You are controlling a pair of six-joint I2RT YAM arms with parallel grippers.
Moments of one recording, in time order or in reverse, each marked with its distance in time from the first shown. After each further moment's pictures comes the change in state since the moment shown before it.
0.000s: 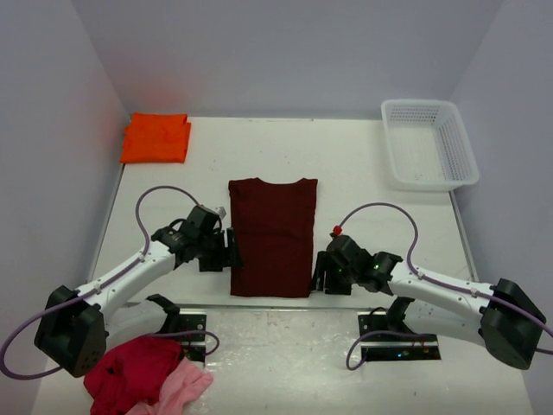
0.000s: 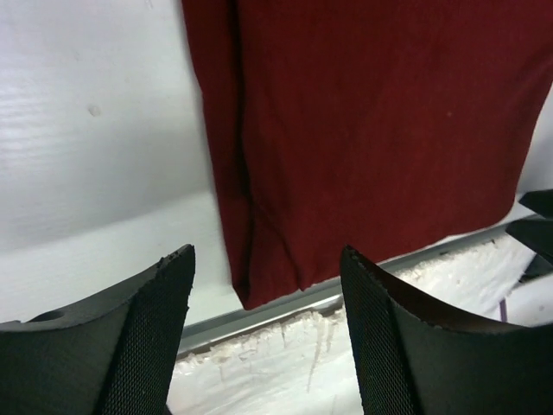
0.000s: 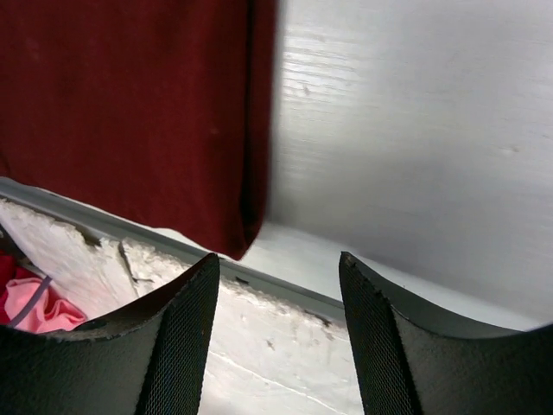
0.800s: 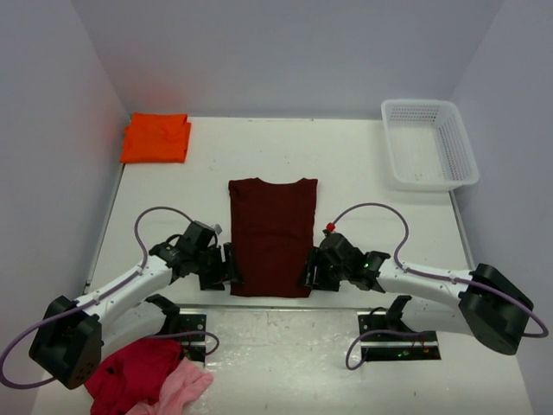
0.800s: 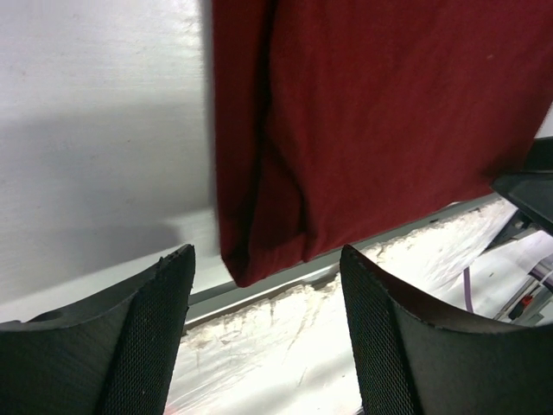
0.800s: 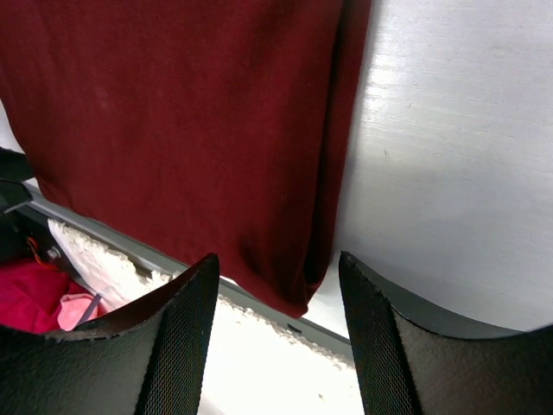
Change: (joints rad) left arm 0.000 -0.096 -0.186 0.073 0.143 -0.154; right arm 0.022 0.150 -0.020 0.264 -0.024 0.077
